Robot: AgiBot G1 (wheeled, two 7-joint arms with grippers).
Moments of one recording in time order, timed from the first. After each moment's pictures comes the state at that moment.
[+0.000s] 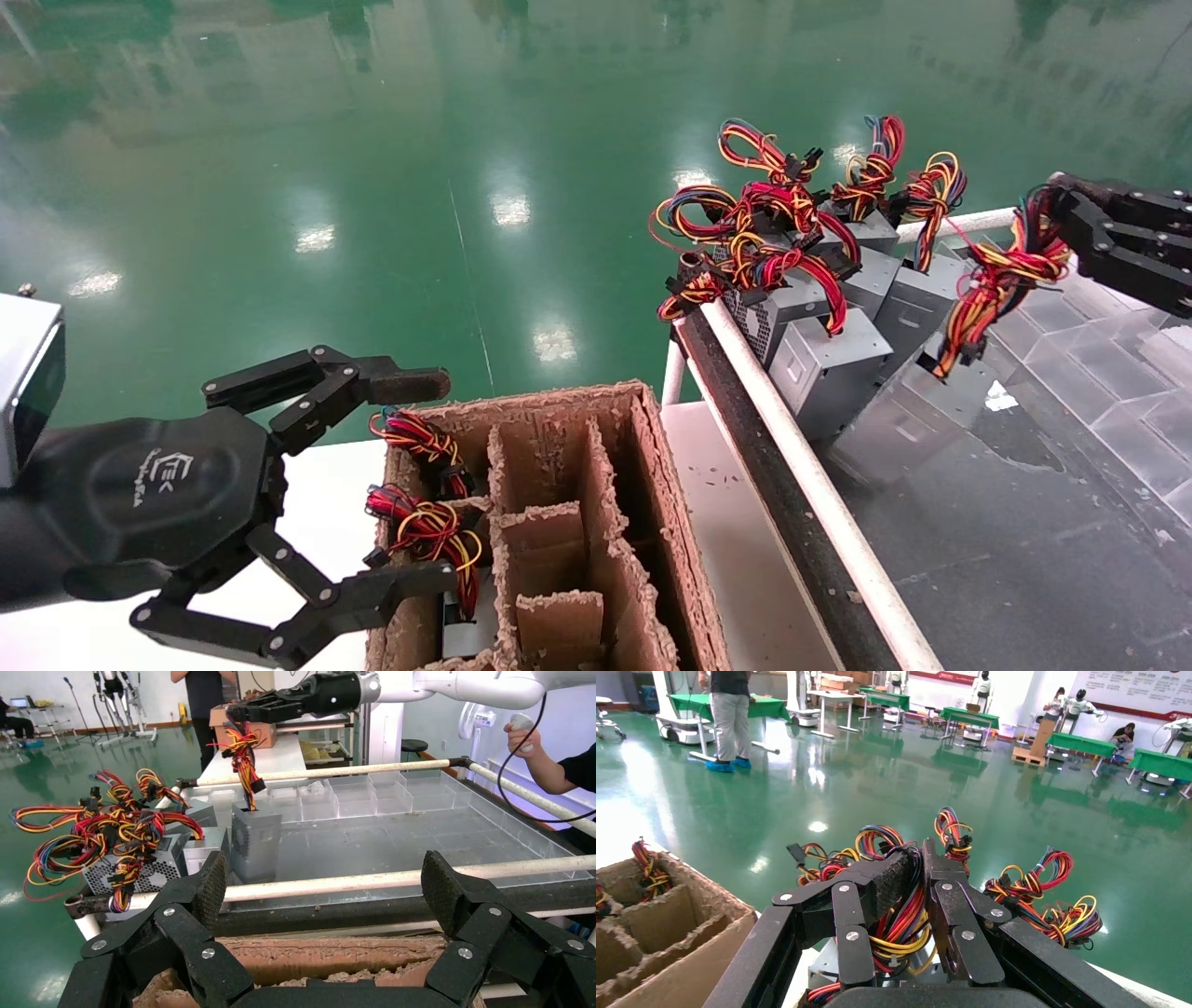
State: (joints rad) left arm -1.09 0.58 0.37 -1.26 0.67 1.46 -0.14; right arm 1.37 -0.52 -0.52 0.54 -0.59 -1.36 -0.17
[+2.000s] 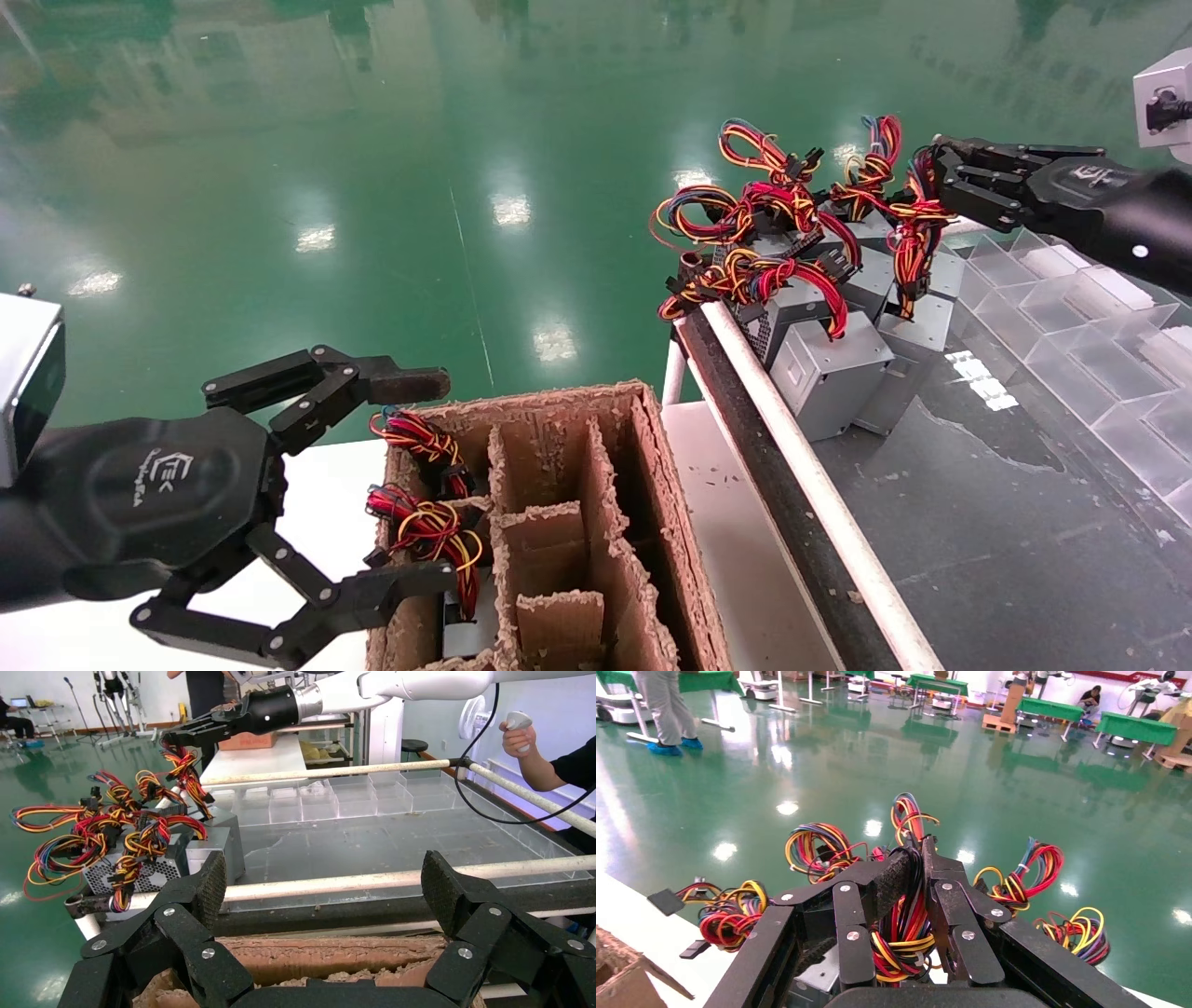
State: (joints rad) left arm -1.09 0.58 0.37 -1.26 0.67 1.46 -0.14; right arm 1.74 -0.86 -0.64 0.02 -0.82 -1.28 -0.30
